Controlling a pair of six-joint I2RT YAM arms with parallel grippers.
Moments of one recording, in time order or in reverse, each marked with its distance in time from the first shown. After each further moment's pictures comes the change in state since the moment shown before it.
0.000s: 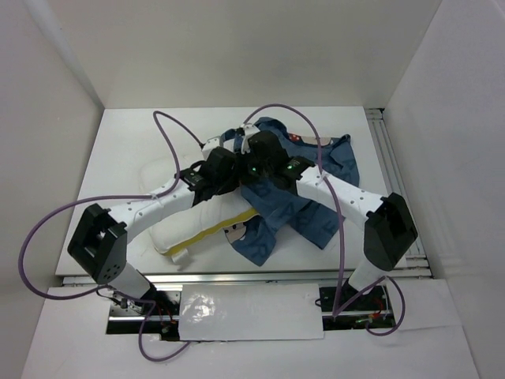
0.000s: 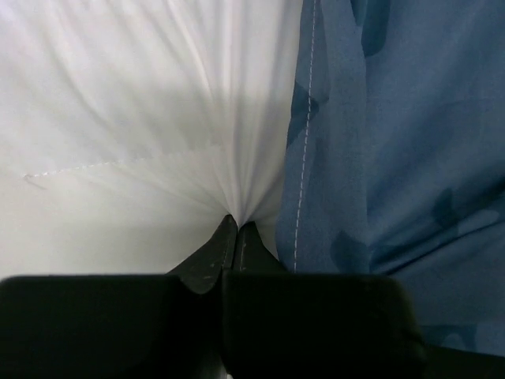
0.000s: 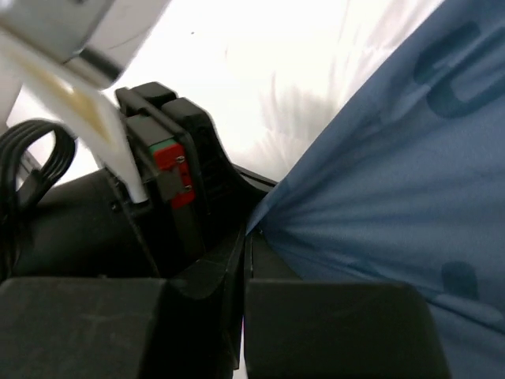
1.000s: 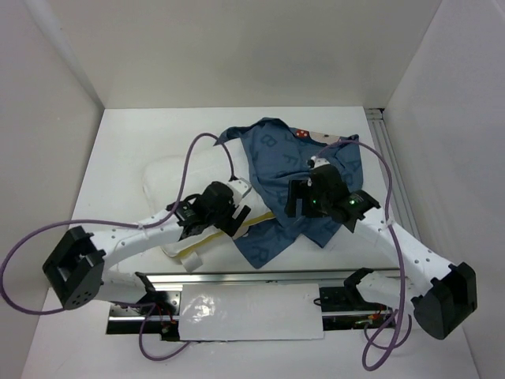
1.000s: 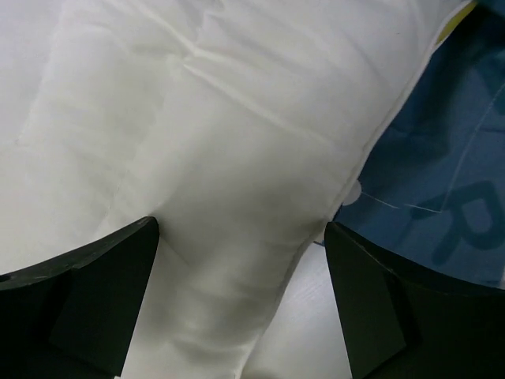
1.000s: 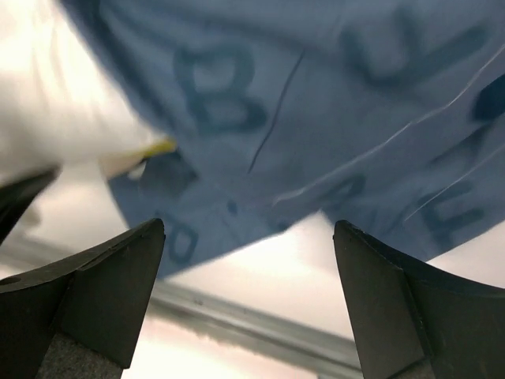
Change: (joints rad) left arm -0.157 -0.250 -0.333 0.080 0.111 0.766; right arm -0.211 -0.546 -0.449 -0.366 0.241 0.099
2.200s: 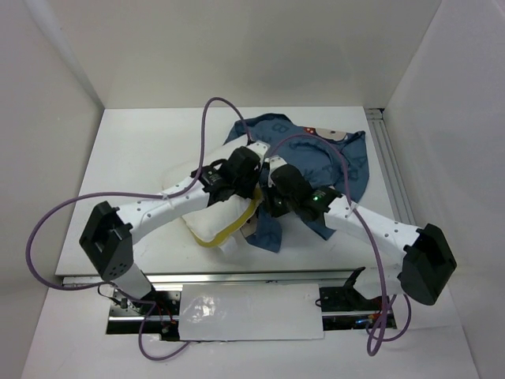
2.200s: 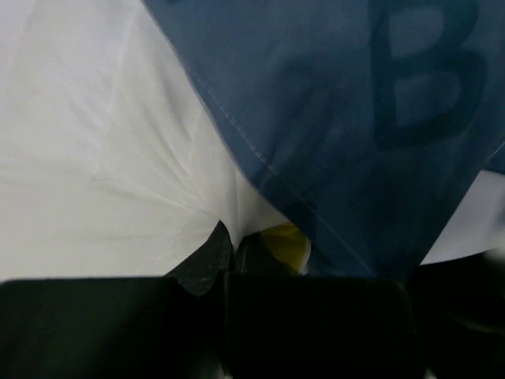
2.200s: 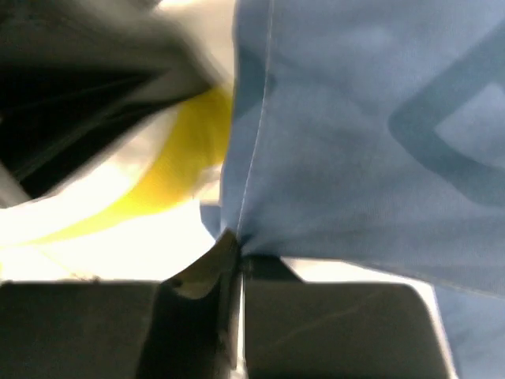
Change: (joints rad) left arm -0.002 0.296 0.471 -0.164 -0.029 -0.159; right arm 0.222 0.221 0.032 0.254 -0.004 -0.158
